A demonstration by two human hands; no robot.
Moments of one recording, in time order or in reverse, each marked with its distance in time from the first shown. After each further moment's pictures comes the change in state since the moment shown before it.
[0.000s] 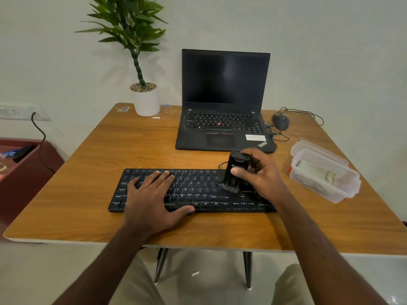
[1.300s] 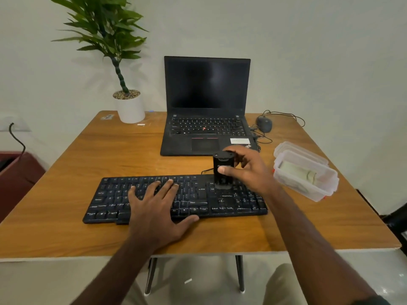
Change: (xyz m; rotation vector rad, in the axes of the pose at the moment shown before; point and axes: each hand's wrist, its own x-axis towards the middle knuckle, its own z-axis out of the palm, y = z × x) left_hand 0.001 0.041 0.007 0.054 -0.035 0.029; right_hand 0.021 -0.012 -0.016 -0.097 -0.145 -0.050
